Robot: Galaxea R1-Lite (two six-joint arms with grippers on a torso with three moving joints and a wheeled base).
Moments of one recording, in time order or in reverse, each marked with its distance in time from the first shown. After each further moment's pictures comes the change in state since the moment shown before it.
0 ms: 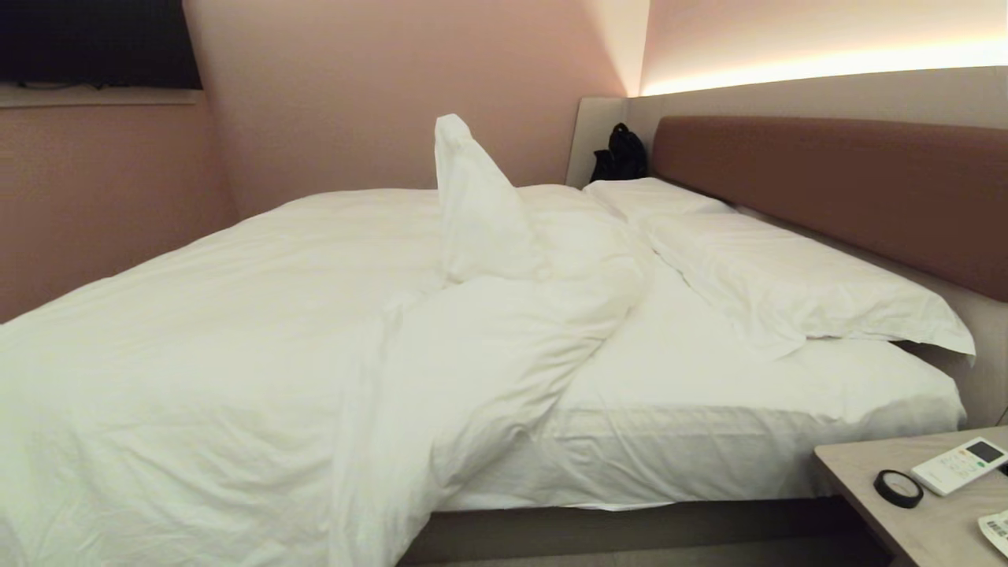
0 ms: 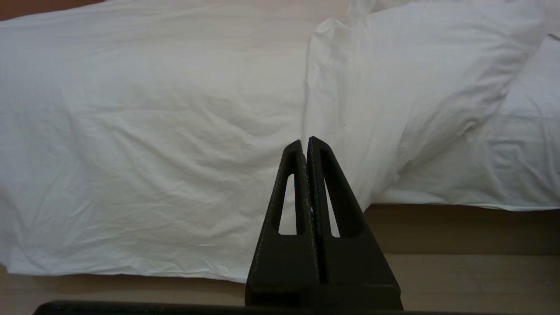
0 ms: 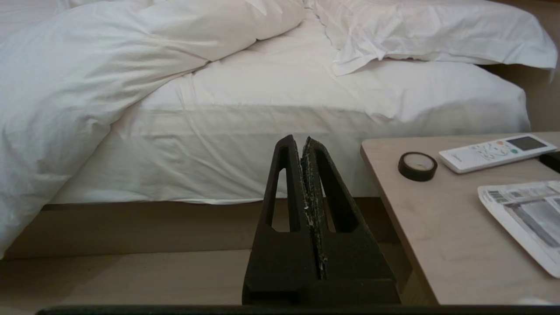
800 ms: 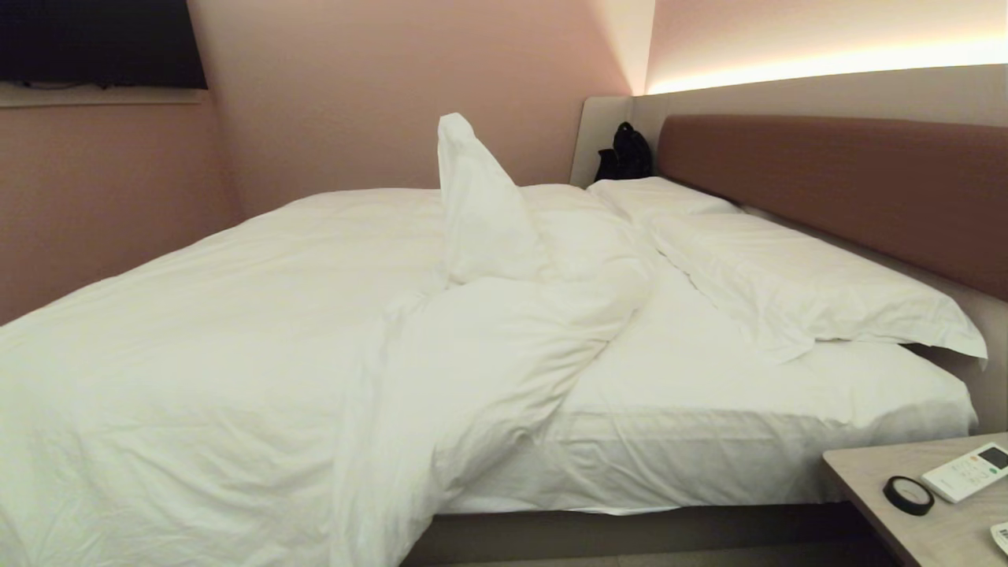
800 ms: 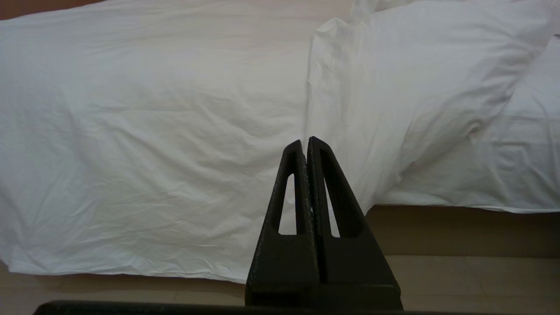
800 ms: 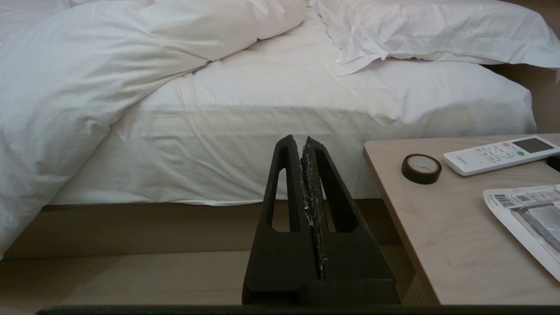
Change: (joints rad) left arm 0.000 0.000 0.000 0.000 -0.002 -0.001; right arm 0.000 0.000 0.000 0.001 0.000 0.000
